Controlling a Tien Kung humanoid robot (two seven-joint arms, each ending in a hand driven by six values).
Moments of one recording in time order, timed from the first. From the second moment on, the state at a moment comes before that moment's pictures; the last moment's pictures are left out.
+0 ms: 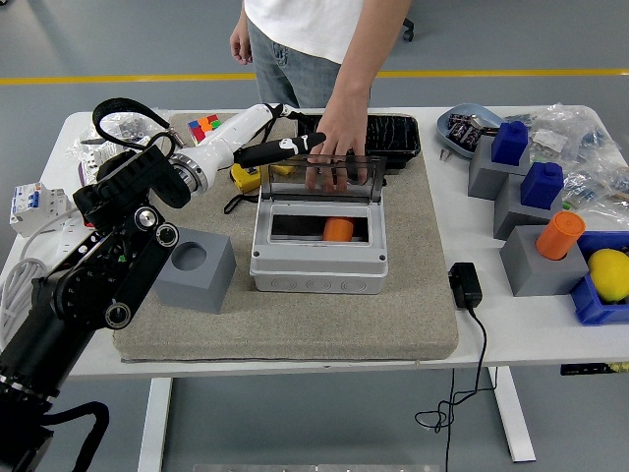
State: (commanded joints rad) left arm -0.61 0.00 -1.24 -1.15 2.12 -0.25 0.06; right arm 0.18 -0.17 1.48 0.19 -1.02 -0.25 -0.04
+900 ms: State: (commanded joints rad) left arm -0.60 0.02 -1.17 -1.19 2.26 -0.26 0.04; right arm 0.18 -0.17 1.49 0.19 -1.02 -0.25 -0.04
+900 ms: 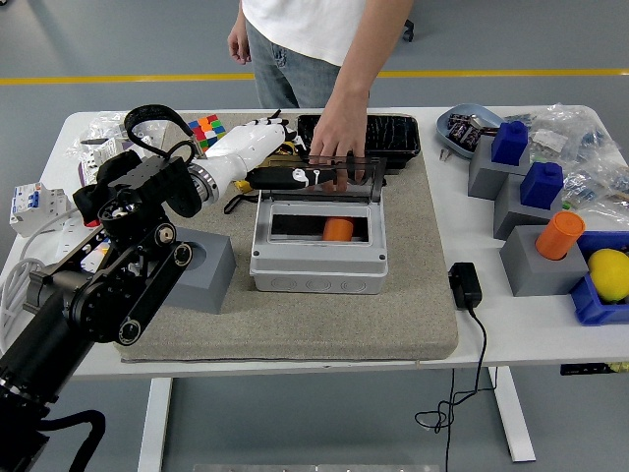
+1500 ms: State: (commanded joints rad) left arm -0.60 0.05 -1.08 -1.27 2.18 -0.29 0.06; right arm 0.18 -0.17 1.49 0.19 -1.02 -0.25 -0.04
